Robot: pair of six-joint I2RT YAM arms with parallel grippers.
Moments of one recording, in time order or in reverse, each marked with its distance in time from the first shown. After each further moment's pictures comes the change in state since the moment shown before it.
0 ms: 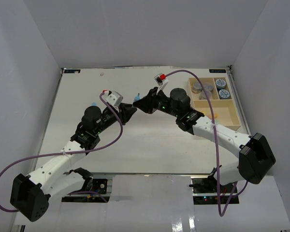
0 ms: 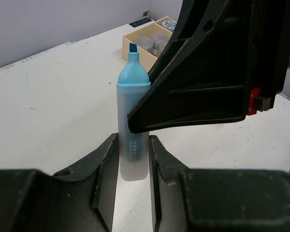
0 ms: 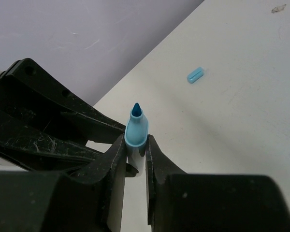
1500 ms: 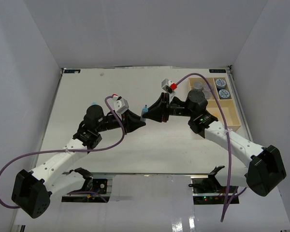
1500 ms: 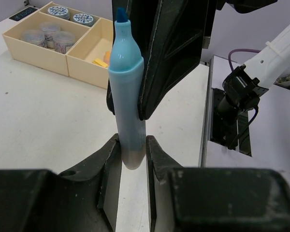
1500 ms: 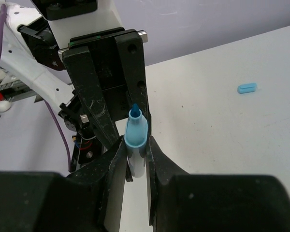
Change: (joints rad) left arm 0.000 0.045 0.000 0.044 0.473 -0.037; right arm -0.121 -0.150 -0.104 0.065 -0.551 -0.204
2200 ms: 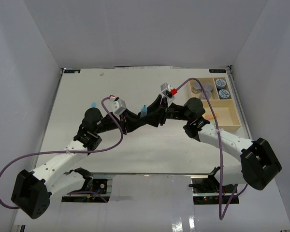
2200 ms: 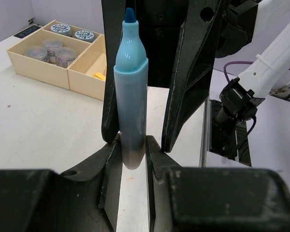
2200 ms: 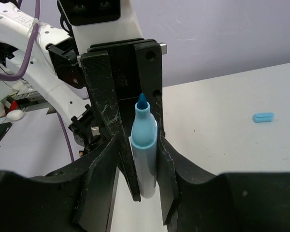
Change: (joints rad) left arm 0.000 -0.007 -0.049 0.136 -0.004 -0.062; right arm 0.049 0.067 -0.116 0.409 0.007 0.138
